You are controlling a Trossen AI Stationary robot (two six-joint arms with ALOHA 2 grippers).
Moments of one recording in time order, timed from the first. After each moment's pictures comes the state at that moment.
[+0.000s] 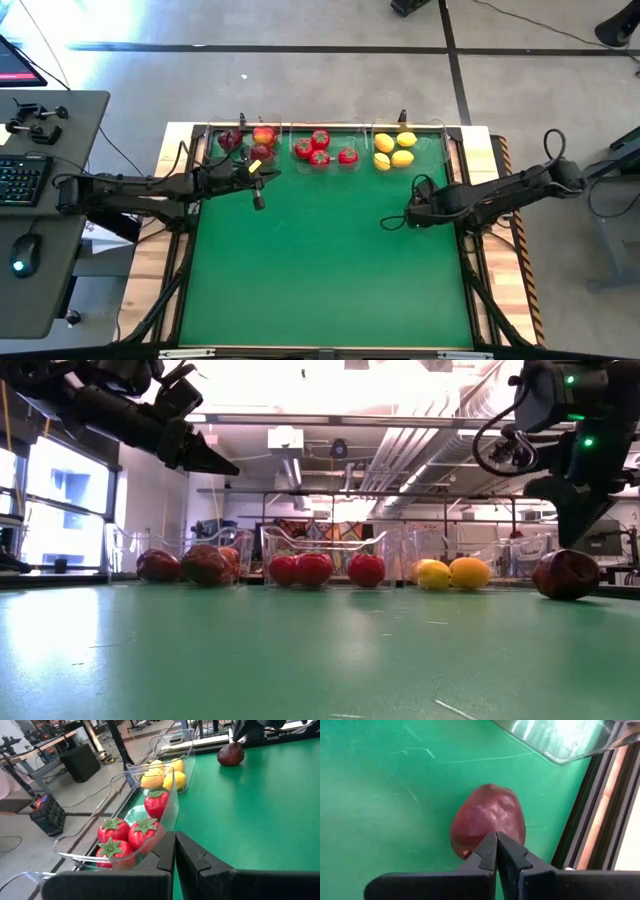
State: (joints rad) left arm 0.25 0.93 0.39 0.26 -0.17 0.26; right arm 0.14 1.13 0.67 -1.17 0.48 1.18
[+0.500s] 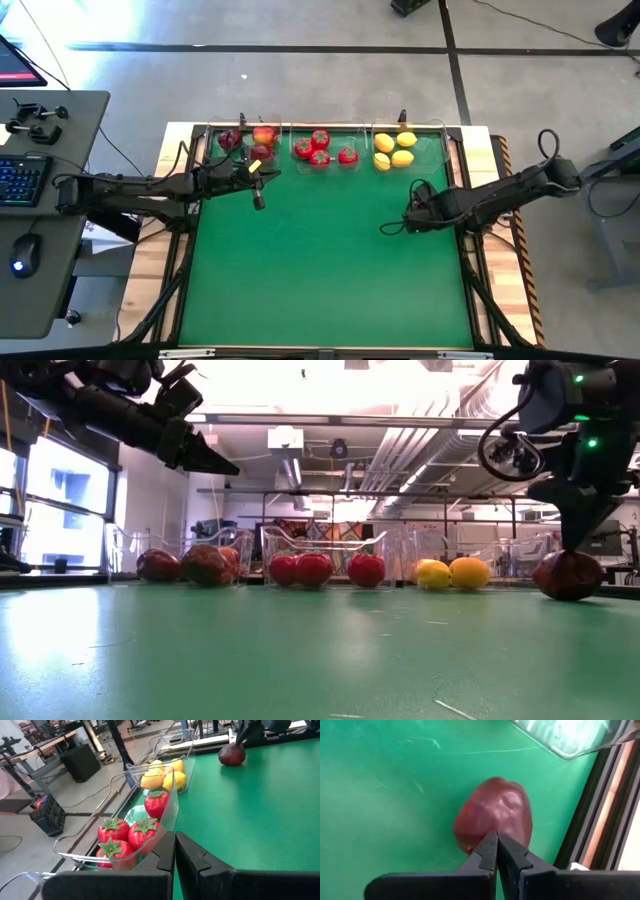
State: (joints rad) left arm 0.25 0.93 0.39 0.26 -0.17 0.26; right arm 0.19 1.18 0.67 -1.16 0.46 1.22
